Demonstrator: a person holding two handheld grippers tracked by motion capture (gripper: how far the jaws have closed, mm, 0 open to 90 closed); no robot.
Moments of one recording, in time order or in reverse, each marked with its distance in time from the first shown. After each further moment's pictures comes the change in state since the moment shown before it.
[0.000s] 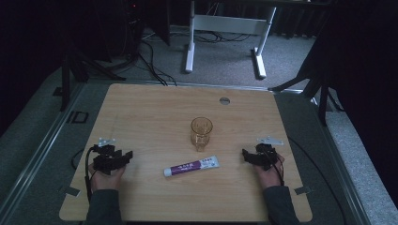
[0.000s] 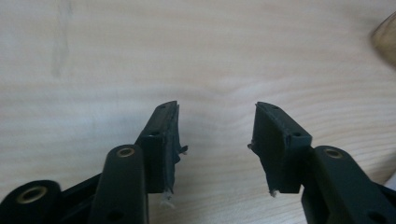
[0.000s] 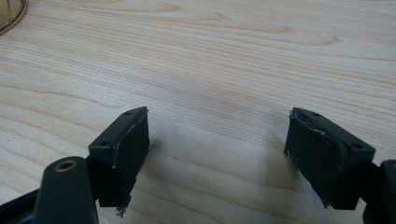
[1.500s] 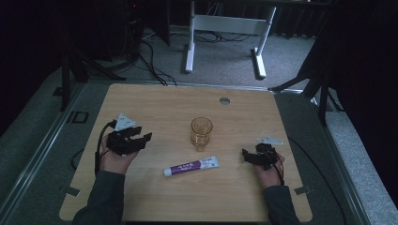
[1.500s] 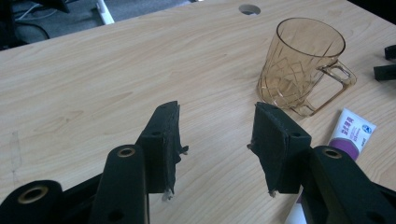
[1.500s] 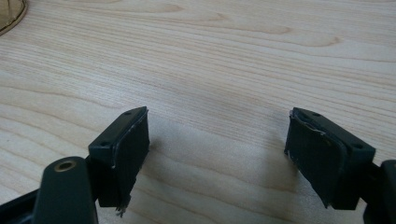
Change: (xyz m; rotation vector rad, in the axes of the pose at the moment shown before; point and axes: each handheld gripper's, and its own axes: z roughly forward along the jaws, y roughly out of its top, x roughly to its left) left arm -0.068 0.072 -0.033 -0.112 -0.150 0.379; right arm 0.000 0.001 0.000 0.001 0.004 -0.001
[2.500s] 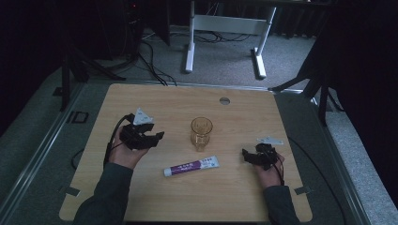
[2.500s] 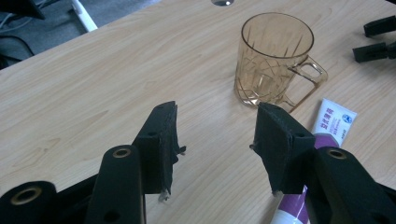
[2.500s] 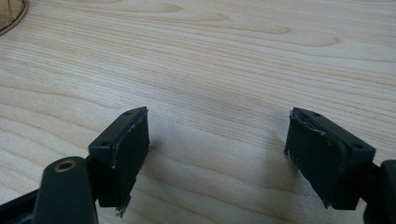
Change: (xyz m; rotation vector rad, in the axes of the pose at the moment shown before) left arm -0.024 0.029 0.013 0.071 -0.048 0.127; right arm 0.000 0.000 0.000 0.000 0.000 -0.001
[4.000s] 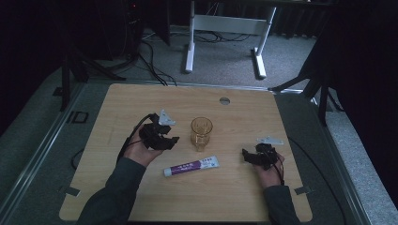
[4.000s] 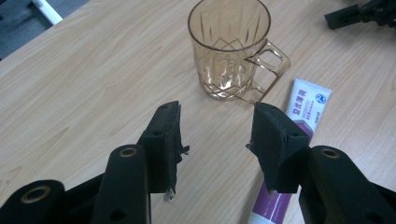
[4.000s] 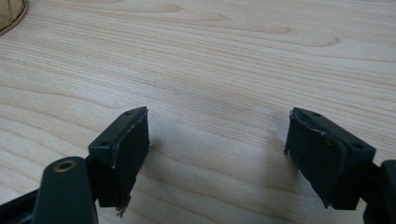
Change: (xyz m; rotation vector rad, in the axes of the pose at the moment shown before) left arm -0.033 0.026 0.026 0.120 -0.072 0.151; right arm 0.000 0.000 0.000 0.001 0.001 0.001
